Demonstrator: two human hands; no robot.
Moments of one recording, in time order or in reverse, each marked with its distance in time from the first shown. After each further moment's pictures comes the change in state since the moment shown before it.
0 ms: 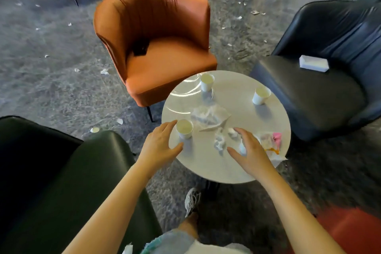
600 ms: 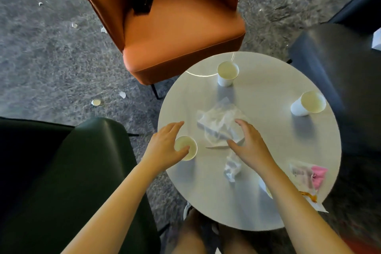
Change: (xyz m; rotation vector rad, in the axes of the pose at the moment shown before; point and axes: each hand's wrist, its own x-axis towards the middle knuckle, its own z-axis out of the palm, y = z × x) left_hand 0.157 -0.056 0.079 0.020 -0.250 -0.239; right_hand 0.208 0.073 0.065 -0.011 -0.239 0.090
